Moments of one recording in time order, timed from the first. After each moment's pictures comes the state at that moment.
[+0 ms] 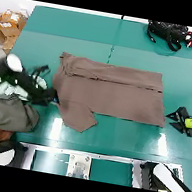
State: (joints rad) left arm -0.04 -1.15 0.74 1.01 -1.29 -1.52; right arm -0.71 -1.03 0.66 -1.12 1.20 1.57
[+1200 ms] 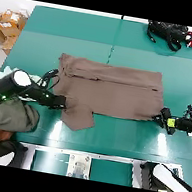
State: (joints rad) left arm -0.22 -1.05 0.68 0.93 -1.11 -1.46; right arm -0.60 -1.12 0.53 -0.93 1.01 1.49
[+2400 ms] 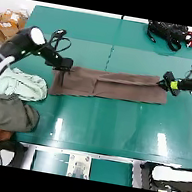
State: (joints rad) left arm -0.20 -1.55 1.41 1.18 -1.11 -1.49; right arm -0.34 -1.57 1.23 -0.94 0.94 1.59
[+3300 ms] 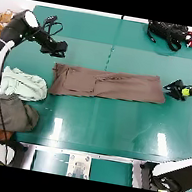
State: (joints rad) left arm -0.07 -1.73 1.71 1.13 -1.24 -1.54; right arm -0.58 -1.92 1.53 -0.84 1.32 1.20
